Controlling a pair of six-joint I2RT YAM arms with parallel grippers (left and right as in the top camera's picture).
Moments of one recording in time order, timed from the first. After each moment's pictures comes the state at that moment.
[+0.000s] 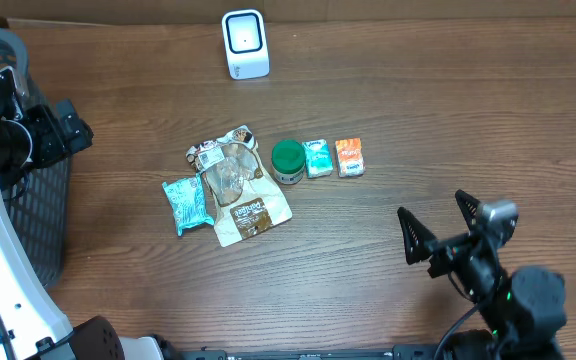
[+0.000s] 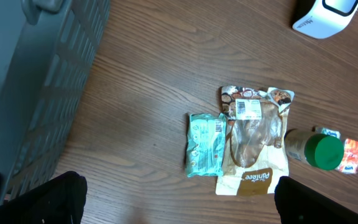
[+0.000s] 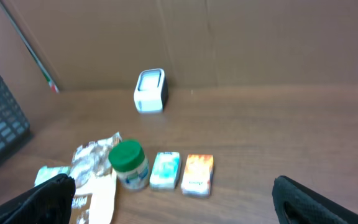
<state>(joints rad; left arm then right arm) 0.44 1.58 1.91 -1.51 0.22 -0.07 0.13 0.31 0.51 -0.42 -0.25 0.17</state>
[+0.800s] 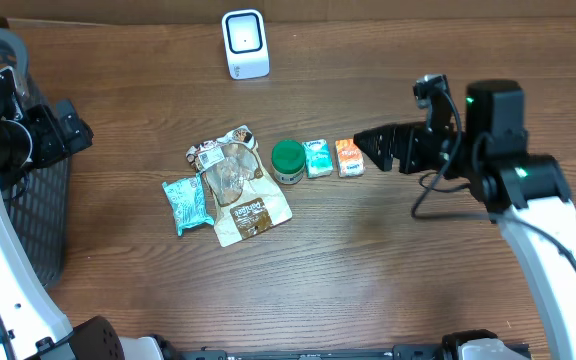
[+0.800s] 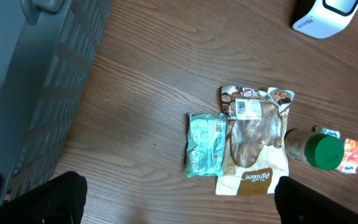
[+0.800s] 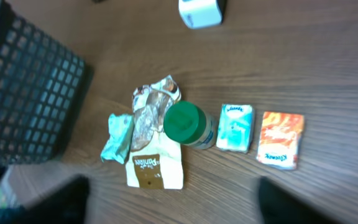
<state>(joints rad) 0.44 1.58 1.91 -1.50 0.22 -0.07 0.14 1.33 1.20 -0.68 -0.61 0.20</state>
